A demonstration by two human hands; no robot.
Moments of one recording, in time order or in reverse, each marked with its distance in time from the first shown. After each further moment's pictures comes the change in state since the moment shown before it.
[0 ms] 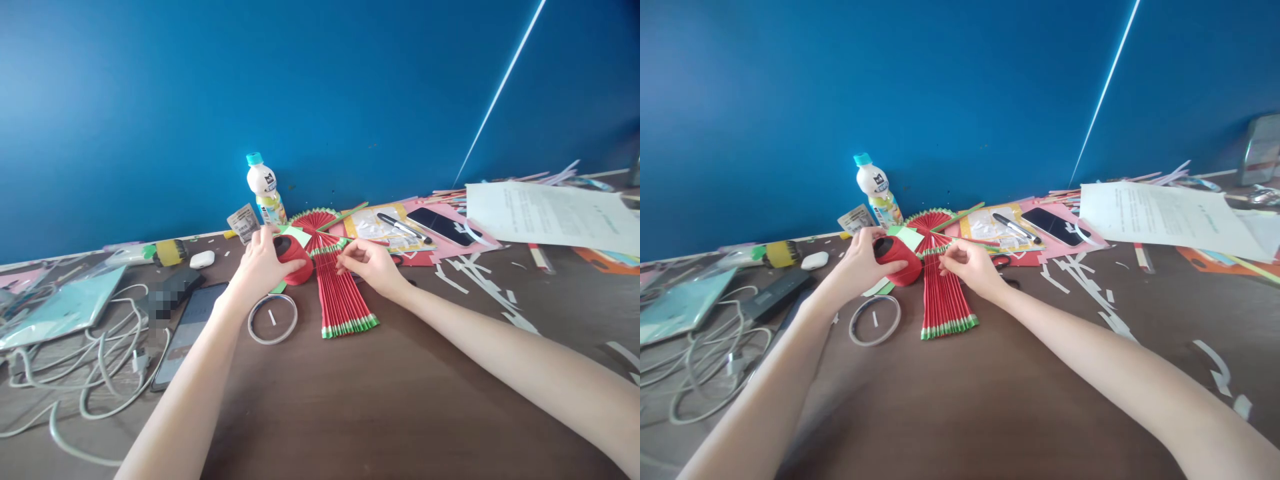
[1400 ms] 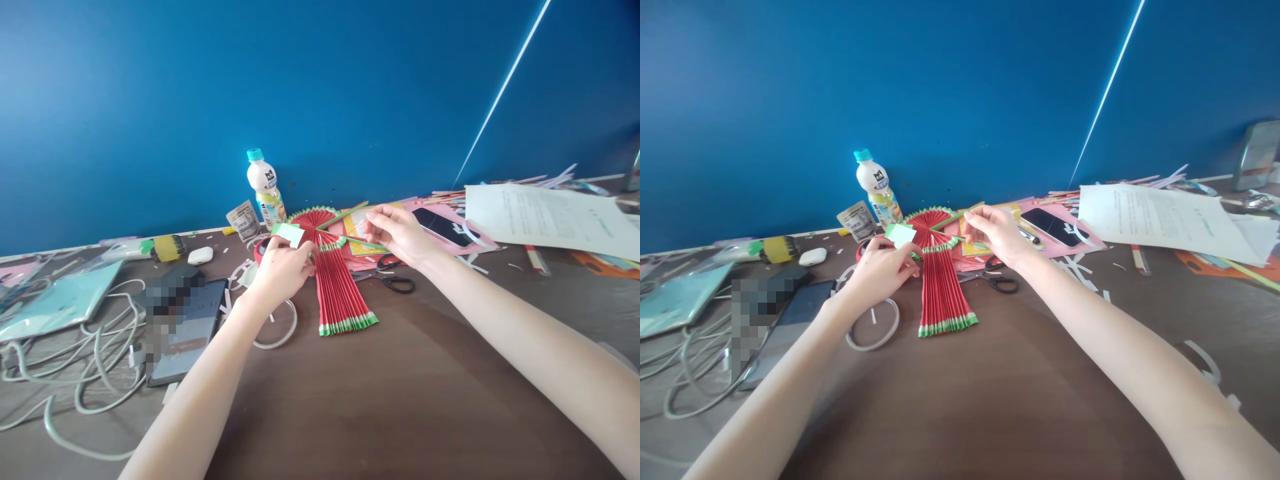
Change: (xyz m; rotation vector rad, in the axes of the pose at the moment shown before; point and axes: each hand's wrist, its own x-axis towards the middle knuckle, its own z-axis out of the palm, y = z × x) left_hand 0.000 0.011 0.019 0.246 -0.123 0.433; right_hand 0.028 -0.028 -0.046 0.217 0.046 0.060
